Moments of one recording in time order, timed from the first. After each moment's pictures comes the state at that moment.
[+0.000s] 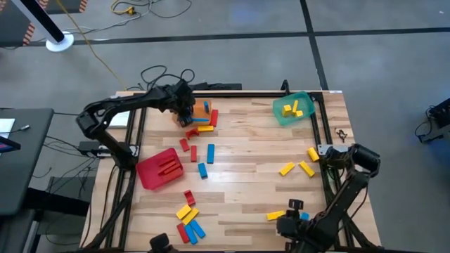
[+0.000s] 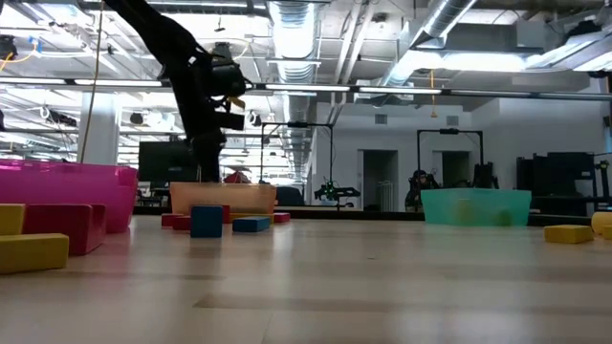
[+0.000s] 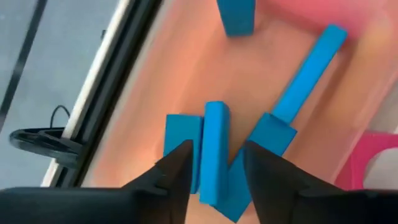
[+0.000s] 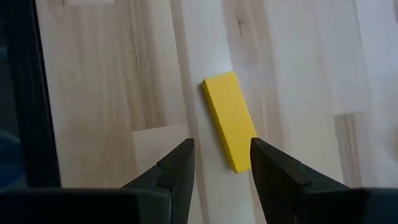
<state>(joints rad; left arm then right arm) 0.70 1.56 1.06 -0.57 -0.17 0.32 1.00 1.88 1.34 -0.98 0.43 1.11</state>
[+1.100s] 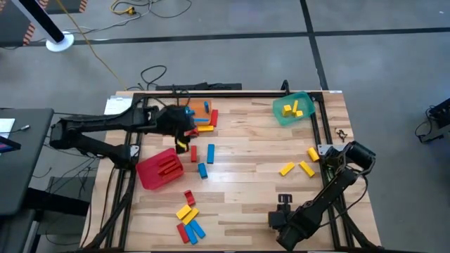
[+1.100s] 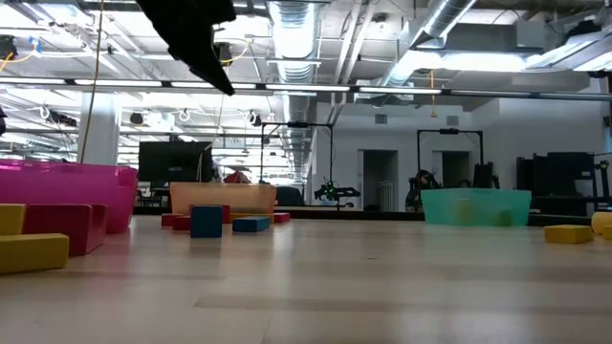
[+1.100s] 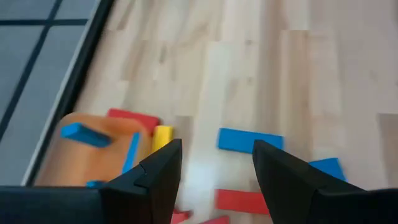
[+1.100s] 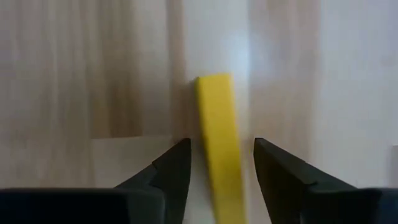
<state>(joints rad) 0.17 1.18 1.06 -0.65 -0.14 0.15 0.87 1.88 1.17 -0.73 0.25 0.88</state>
